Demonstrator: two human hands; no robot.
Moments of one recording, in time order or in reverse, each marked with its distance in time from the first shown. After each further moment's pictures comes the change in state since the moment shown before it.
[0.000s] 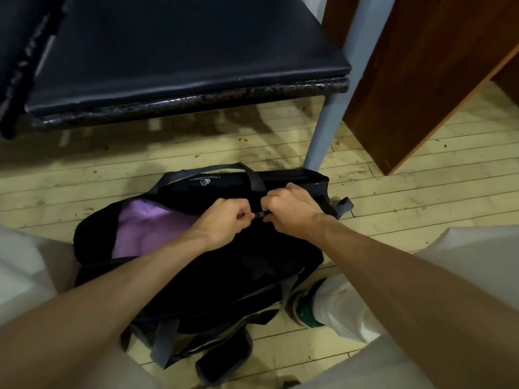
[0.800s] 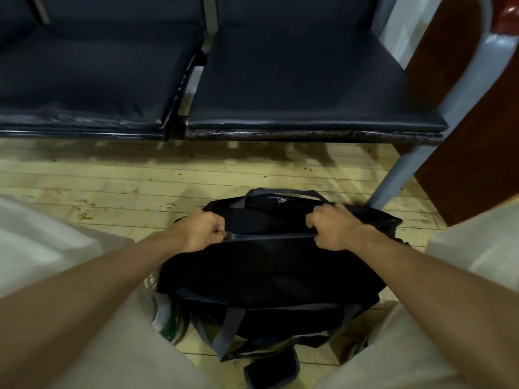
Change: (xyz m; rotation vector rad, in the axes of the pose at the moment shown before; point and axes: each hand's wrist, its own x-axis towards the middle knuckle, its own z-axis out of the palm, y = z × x) left_hand -0.106 -0.107 -0.121 0.236 -0.051 -0.289; right_hand 0.046 -0.070 -0.051 -0.105 -0.345 0.071
